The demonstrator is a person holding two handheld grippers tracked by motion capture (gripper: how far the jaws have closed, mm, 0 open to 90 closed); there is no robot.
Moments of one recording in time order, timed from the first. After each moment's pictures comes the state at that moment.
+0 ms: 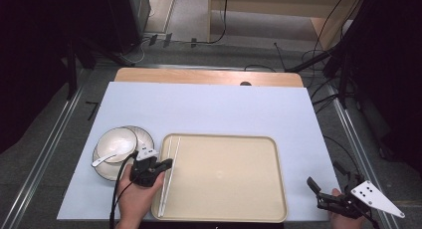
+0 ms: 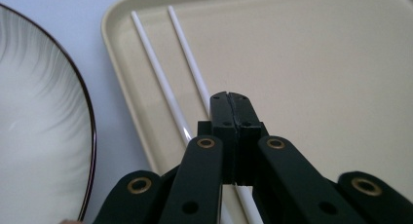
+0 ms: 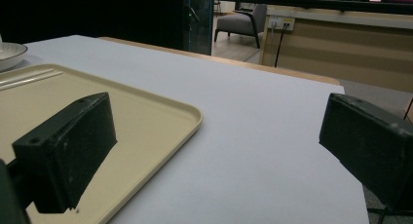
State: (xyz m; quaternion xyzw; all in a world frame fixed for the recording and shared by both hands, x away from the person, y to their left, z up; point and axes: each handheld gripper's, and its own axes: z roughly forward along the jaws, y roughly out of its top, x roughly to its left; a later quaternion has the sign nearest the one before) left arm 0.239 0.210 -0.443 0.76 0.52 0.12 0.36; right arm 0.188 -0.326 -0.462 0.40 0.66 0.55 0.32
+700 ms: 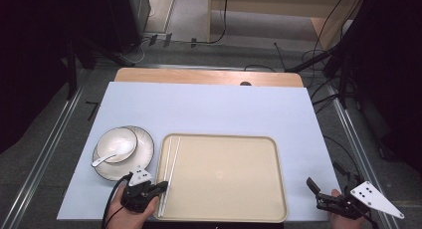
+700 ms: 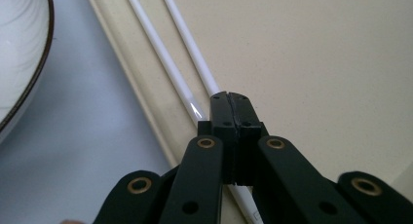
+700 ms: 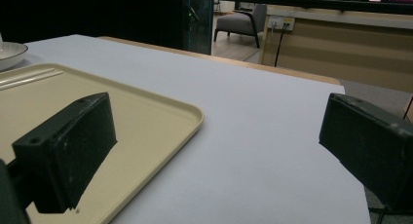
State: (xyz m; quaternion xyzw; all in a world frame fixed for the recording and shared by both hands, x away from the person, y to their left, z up) left arm 0.192 0.219 -0.455 0.78 0.50 0.10 0.35; right arm 0.187 -0.324 -0.461 0.40 0.66 0.55 0.33
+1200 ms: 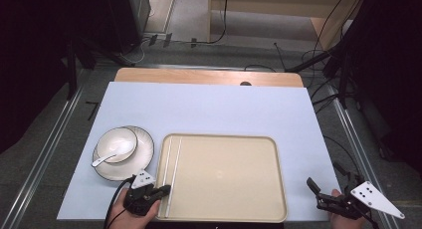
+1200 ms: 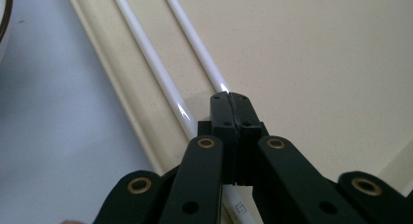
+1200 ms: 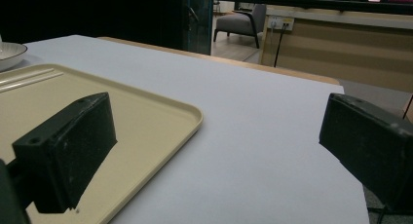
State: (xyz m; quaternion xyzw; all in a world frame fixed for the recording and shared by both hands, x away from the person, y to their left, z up) left arm 0.188 0.215 -0.460 0.79 0.50 0.08 0.35; right arm 0.187 -0.325 -0.461 0.40 0.66 0.55 0.33
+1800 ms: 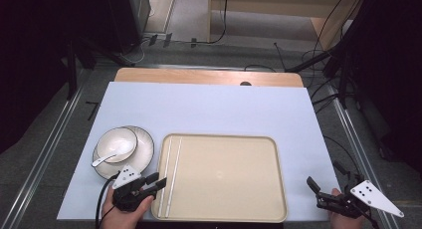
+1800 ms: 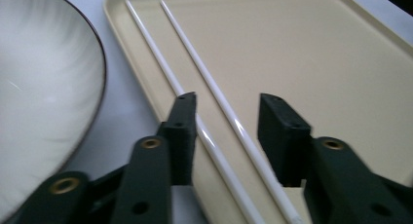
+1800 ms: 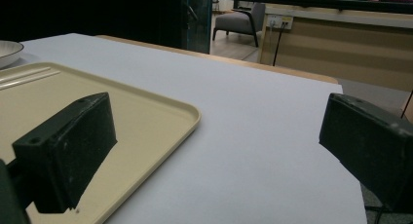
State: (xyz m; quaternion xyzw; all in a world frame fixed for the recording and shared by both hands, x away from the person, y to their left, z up) left arm 0.192 0.242 -0.447 0.75 0.49 0.14 0.43; right arm 0.189 -0.326 -0.462 0.40 0.66 0.55 0.33
